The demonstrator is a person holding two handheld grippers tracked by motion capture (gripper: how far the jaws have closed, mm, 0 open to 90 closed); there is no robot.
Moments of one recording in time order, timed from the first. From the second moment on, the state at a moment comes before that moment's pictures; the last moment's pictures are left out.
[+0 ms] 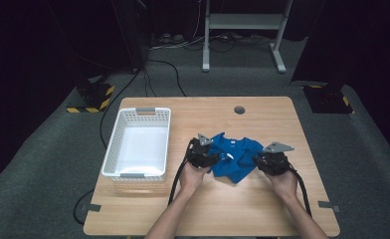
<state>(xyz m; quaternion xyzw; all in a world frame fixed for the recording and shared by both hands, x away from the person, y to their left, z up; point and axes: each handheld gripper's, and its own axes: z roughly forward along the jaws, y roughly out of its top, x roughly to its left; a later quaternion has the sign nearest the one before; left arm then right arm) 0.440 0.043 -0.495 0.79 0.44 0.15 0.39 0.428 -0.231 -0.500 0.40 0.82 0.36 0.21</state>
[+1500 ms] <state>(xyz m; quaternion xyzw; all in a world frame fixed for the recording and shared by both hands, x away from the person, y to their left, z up) 0.435 0.046 -0.496 0.80 0.45 0.16 0.37 0.405 -0.228 -0.507 0.35 0.83 0.38 0.22</state>
